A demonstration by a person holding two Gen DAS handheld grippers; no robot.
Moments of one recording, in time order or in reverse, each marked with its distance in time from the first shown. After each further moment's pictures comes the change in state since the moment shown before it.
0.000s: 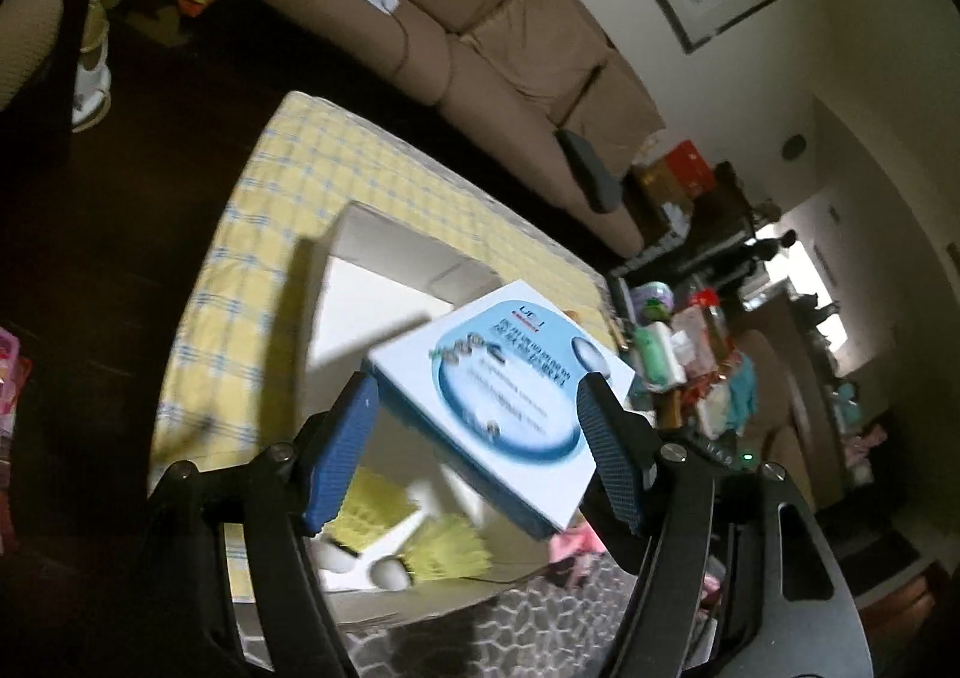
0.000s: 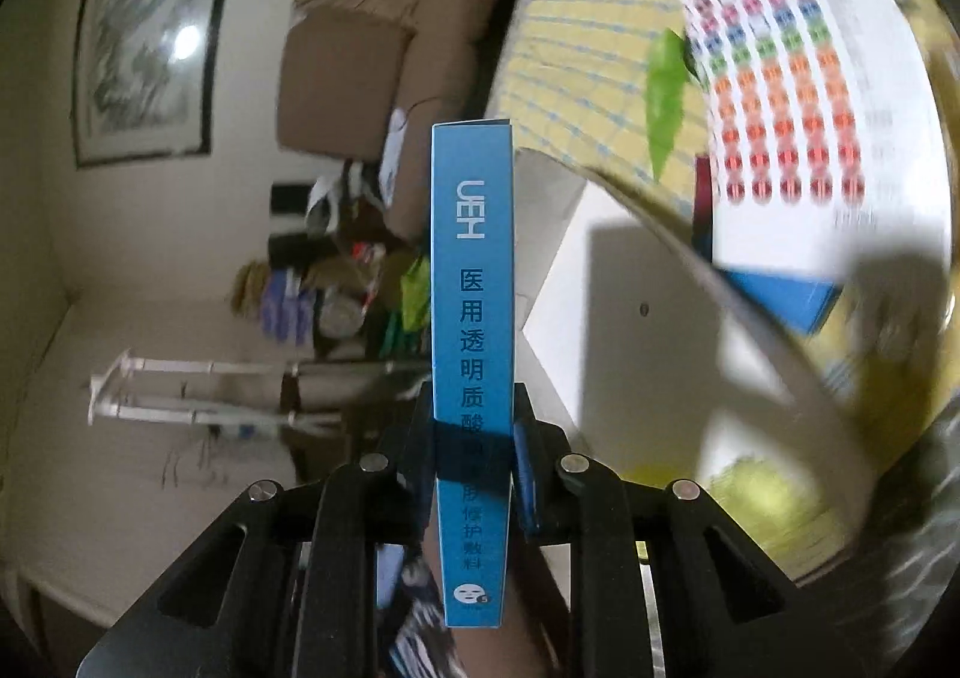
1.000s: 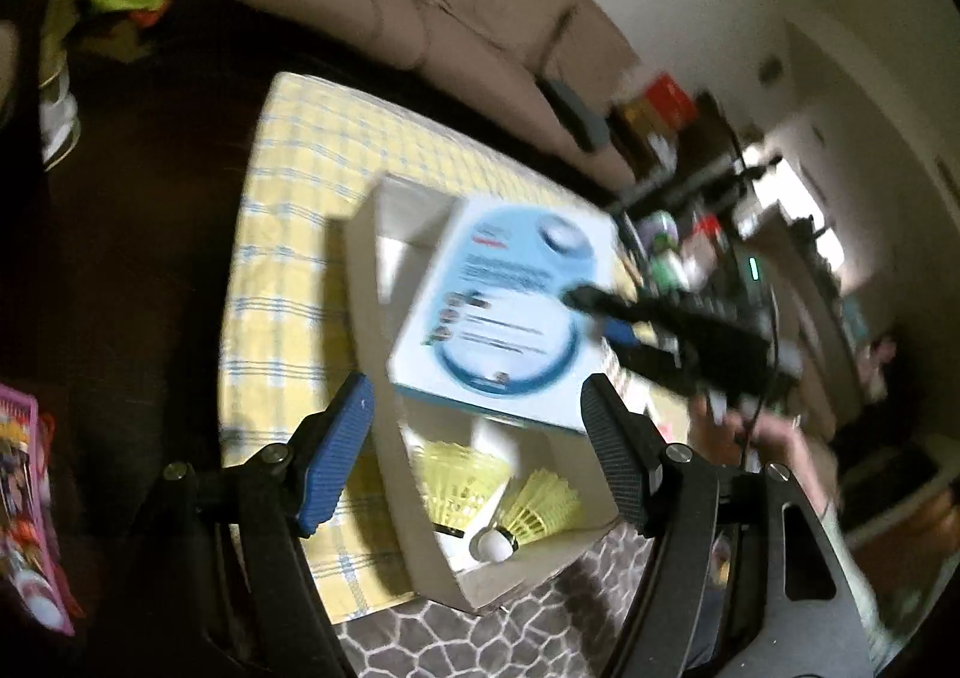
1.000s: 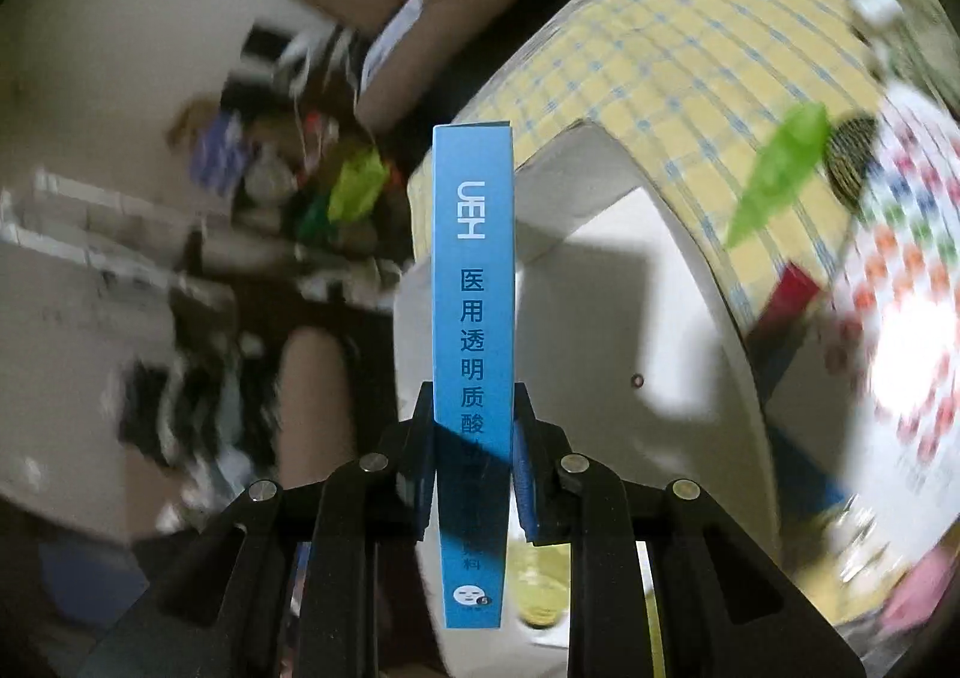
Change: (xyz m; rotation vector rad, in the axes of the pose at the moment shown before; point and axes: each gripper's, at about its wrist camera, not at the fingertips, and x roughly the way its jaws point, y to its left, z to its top) left arm 0.026 0.034 0.005 0.201 0.165 -0.042; right arm 0.083 0.051 0.065 -0.496 0.334 -0.256
